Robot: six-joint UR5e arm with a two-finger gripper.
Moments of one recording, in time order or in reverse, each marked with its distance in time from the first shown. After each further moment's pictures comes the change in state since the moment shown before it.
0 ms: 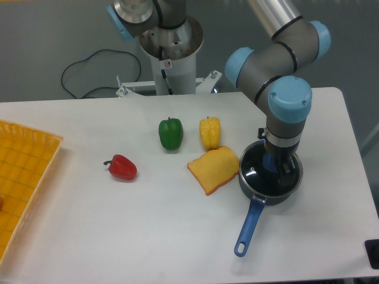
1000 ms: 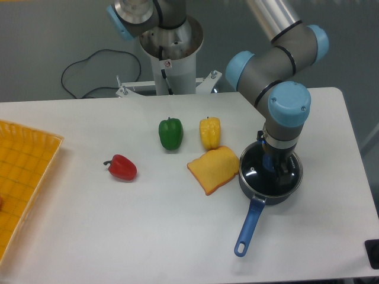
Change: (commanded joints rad) arm 0.003 -0.008 -0.028 0.000 0.003 -0.031
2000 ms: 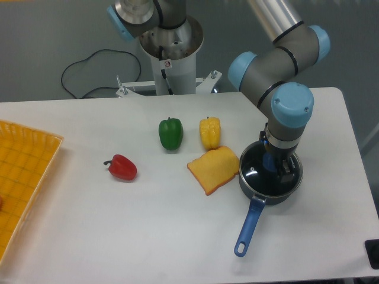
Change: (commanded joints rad) arm 0.012 -0.005 0.002 -0.005 0.000 -0.002
